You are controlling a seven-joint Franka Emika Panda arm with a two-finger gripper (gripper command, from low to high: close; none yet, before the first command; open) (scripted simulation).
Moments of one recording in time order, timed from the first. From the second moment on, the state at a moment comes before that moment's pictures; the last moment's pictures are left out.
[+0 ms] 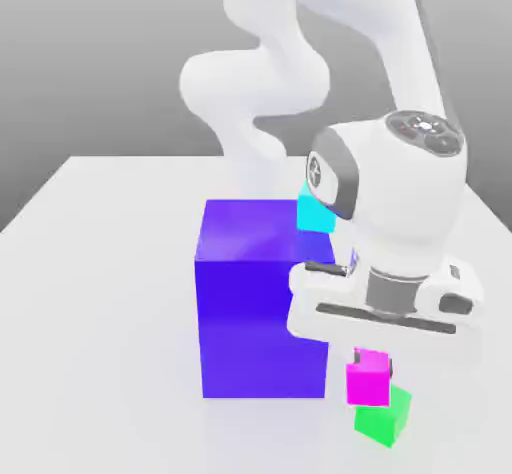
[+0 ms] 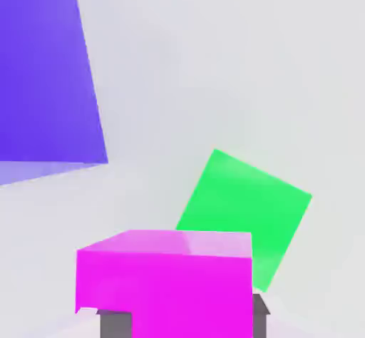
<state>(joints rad) 0.20 0.14 0.13 -2.51 -0.10 2.61 -1.86</state>
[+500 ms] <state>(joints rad) 0.22 0.24 0.13 -2.55 -0.09 2.79 -1.97</state>
